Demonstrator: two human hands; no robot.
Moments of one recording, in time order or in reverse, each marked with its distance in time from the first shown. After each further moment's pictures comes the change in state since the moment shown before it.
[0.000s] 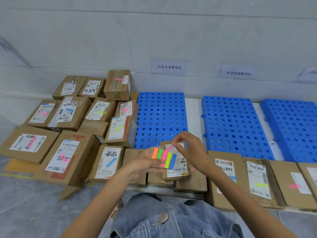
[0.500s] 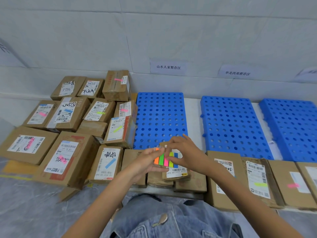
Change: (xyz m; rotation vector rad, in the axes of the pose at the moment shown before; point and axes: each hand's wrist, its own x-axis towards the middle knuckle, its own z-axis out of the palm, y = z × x) left_hand -0.010 0.010 0.013 -0.153 0.025 0.037; right_hand 0.000 -0.012 -0.008 -0.255 -0.345 -0.159
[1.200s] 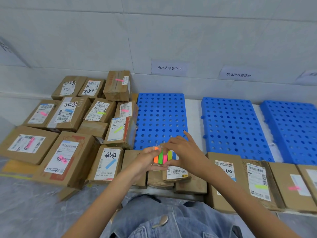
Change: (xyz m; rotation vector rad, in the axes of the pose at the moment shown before) left_hand 0.002 0.005 0.001 -0.036 0.101 -0.020; right_hand 0.005 -0.013 -0.001 -0.374 -0.009 -0.013
